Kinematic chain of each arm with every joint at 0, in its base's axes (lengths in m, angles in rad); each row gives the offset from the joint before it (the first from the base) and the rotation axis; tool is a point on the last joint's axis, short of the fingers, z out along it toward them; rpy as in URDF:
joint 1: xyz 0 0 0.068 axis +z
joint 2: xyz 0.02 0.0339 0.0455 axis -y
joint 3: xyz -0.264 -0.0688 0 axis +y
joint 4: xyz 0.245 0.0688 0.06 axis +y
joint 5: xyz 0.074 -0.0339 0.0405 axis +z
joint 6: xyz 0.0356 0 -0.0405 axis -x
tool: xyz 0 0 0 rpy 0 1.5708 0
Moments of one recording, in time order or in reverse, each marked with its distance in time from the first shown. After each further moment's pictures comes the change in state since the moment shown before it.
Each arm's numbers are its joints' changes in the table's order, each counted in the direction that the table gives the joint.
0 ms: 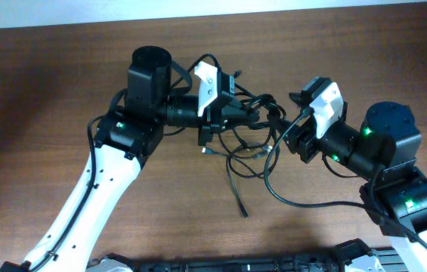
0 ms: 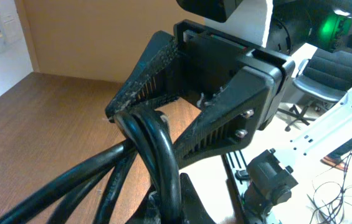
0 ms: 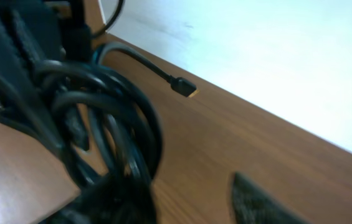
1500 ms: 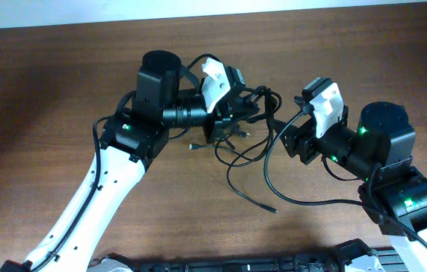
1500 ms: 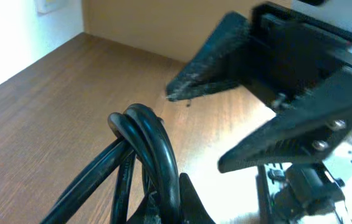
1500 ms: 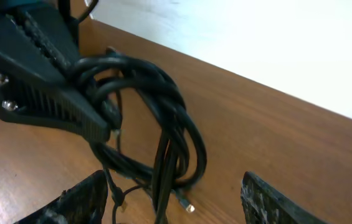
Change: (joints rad) left arm -0.040 0.000 0.000 0.060 0.246 0.044; right arm 0.006 -0.005 0.000 0.062 -0.057 -0.048
